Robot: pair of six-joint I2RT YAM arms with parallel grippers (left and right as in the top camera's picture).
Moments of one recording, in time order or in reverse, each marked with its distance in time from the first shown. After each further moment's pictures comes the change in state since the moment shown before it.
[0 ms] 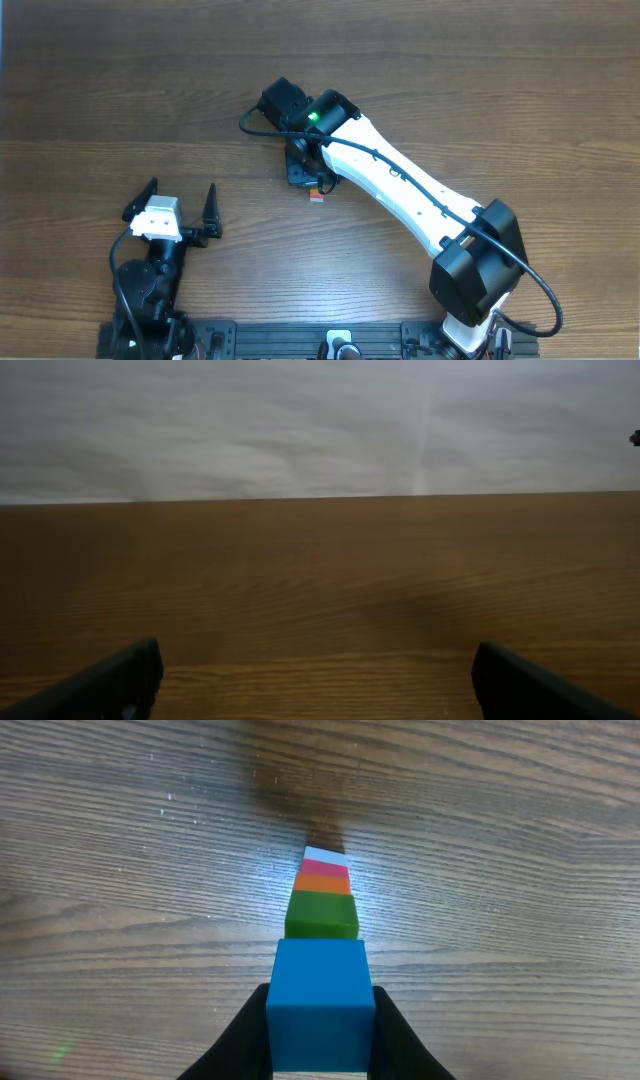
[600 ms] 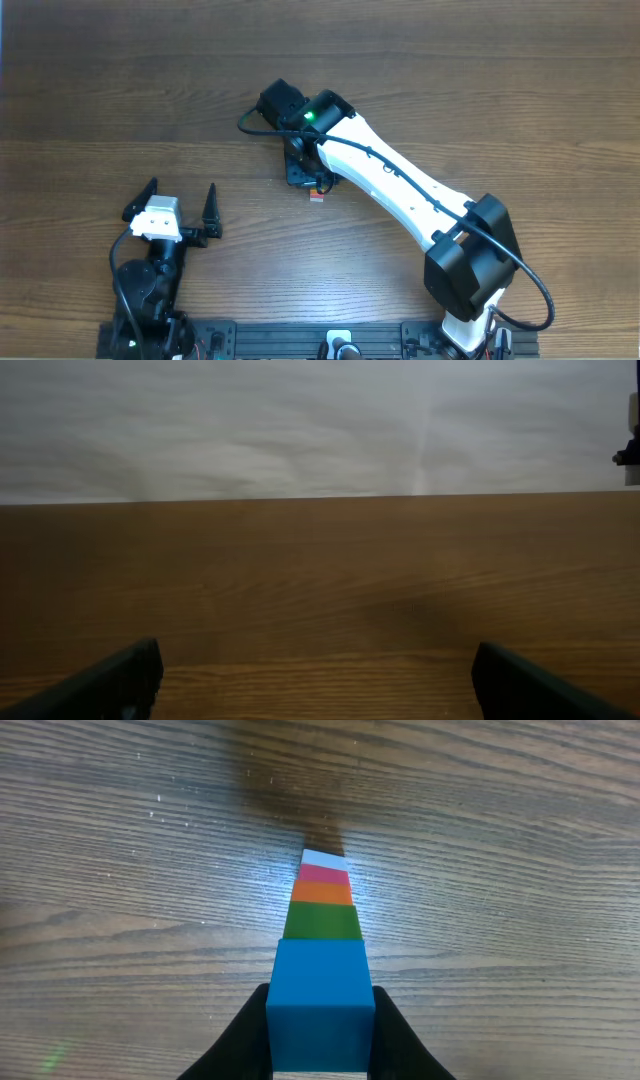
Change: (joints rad) left arm 0.000 0.000 0.000 0.000 0.000 0.000; right arm 0.000 0.028 0.001 0.005 0.000 0.004
